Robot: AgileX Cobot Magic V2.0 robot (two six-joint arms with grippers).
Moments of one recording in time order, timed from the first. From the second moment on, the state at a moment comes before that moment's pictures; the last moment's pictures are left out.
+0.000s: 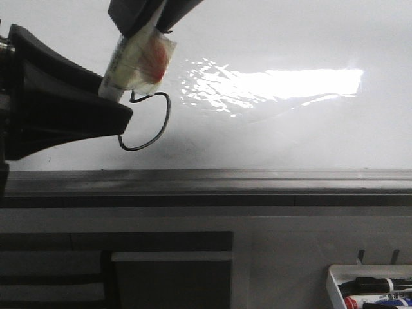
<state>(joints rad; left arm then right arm) -0.55 1.15 -0.39 0.92 -0.53 -0.40 0.83 1.36 -1.19 0.12 0.66 -0.09</state>
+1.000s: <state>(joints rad) -0.55 1.13 -0.39 0.52 -0.28 -0.68 0.72 1.26 -1.19 0.10 0.51 -0.09</state>
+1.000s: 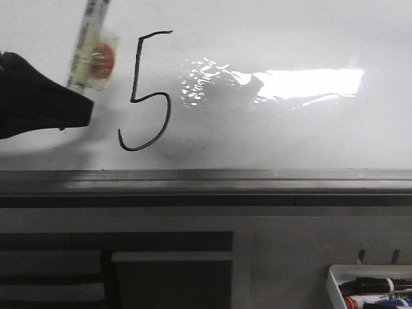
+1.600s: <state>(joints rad) -0.55 1.19 -0.45 0.16 -0.14 -0.70 0.67 1.19 -1.19 0.10 0.51 -0.09</state>
